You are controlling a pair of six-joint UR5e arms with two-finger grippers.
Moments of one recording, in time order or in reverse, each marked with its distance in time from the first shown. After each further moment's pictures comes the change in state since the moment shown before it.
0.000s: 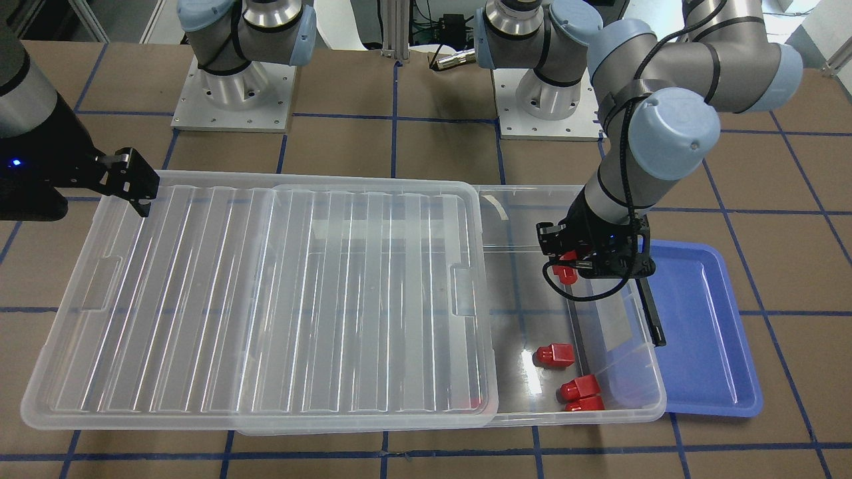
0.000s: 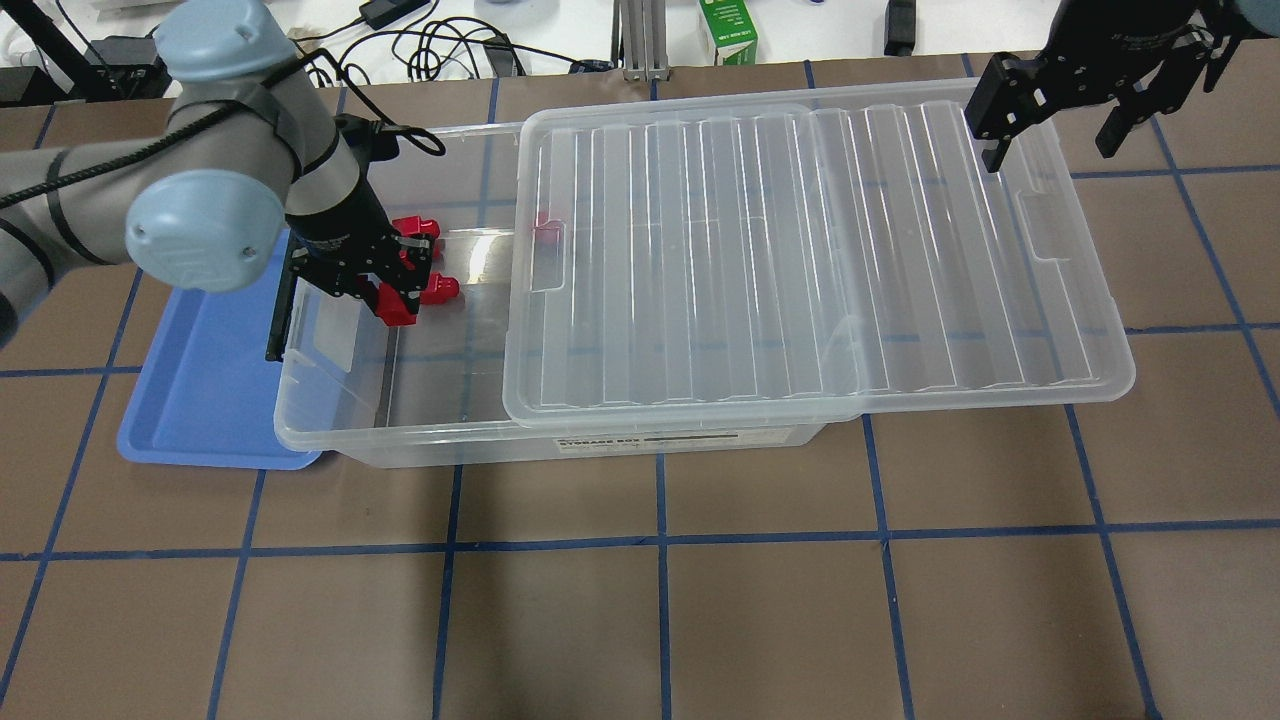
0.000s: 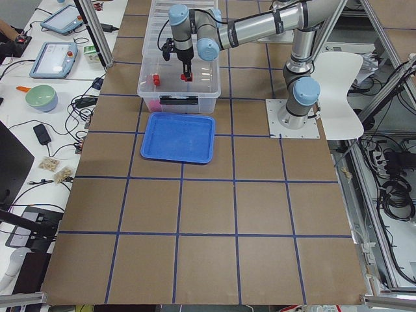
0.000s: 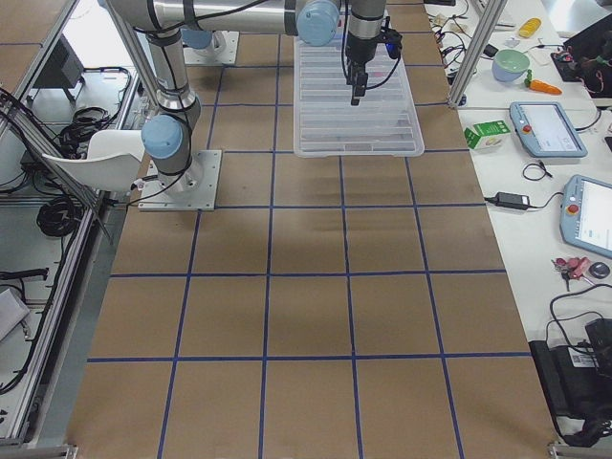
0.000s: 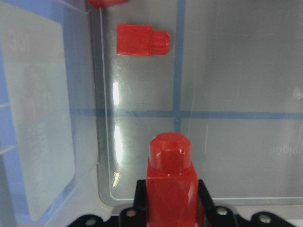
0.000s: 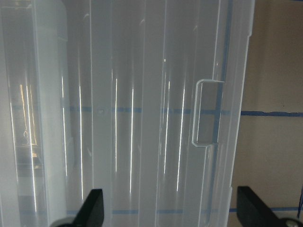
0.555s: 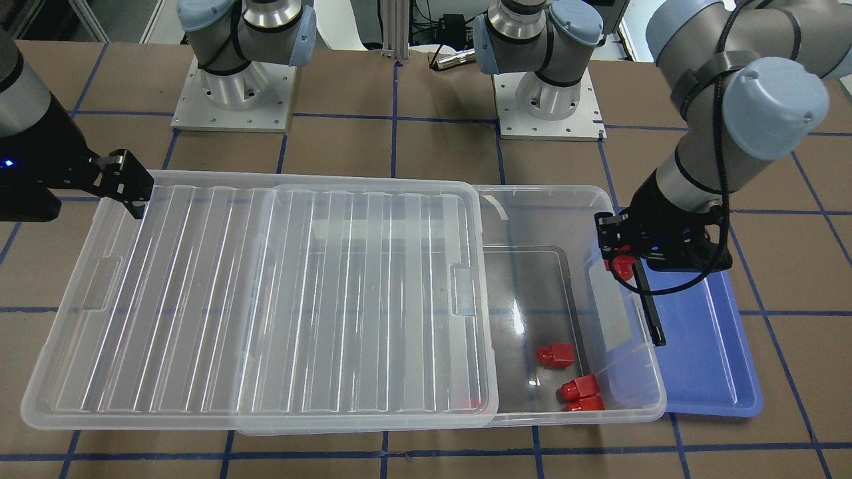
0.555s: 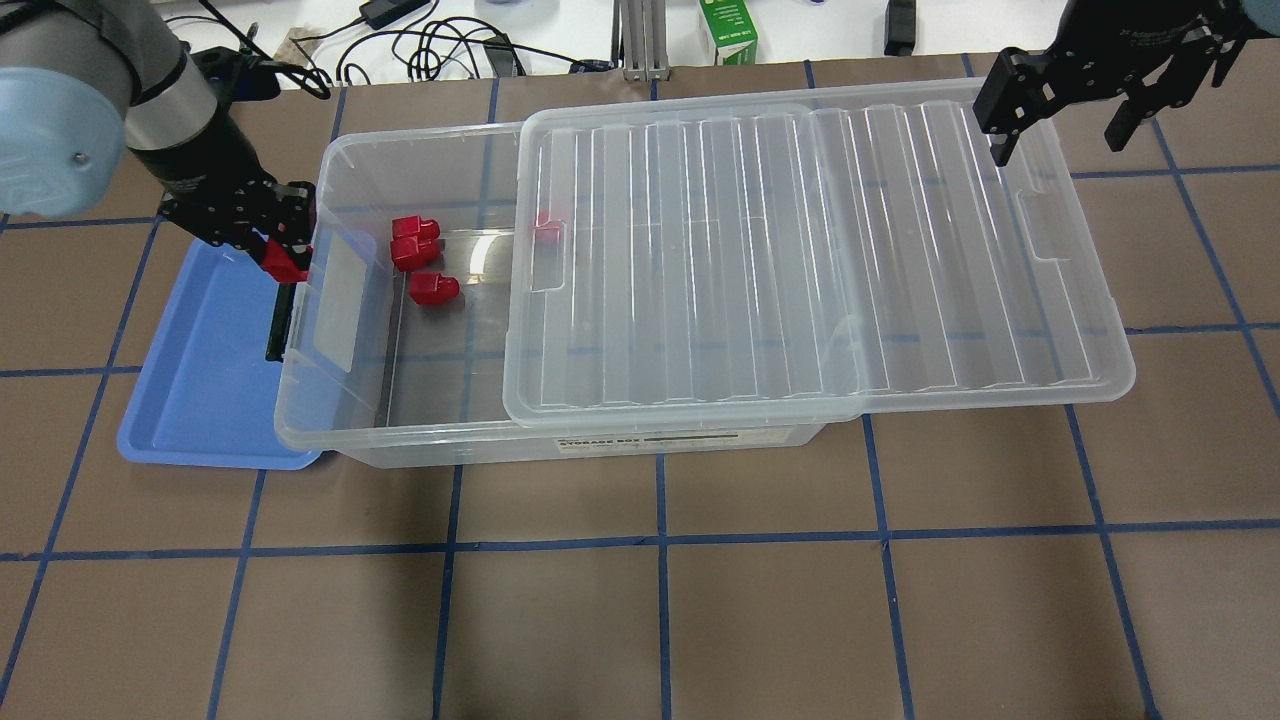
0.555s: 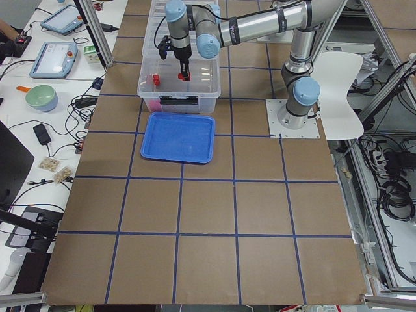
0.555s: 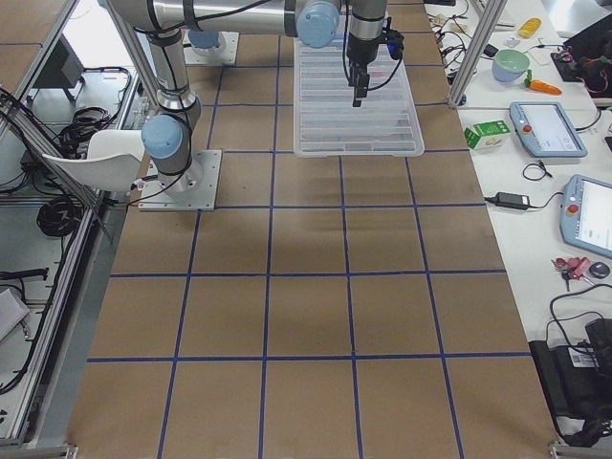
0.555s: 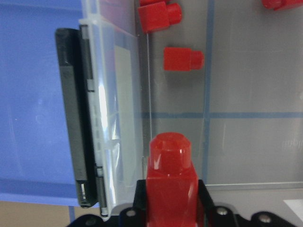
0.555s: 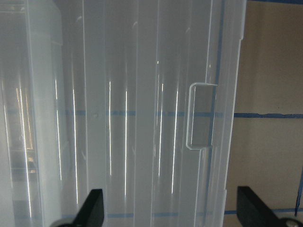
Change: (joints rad) left arm 0.183 0.006 0.103 -0.093 0.024 0.267; right arm -0.009 0.001 0.000 -0.026 -0.011 0.004
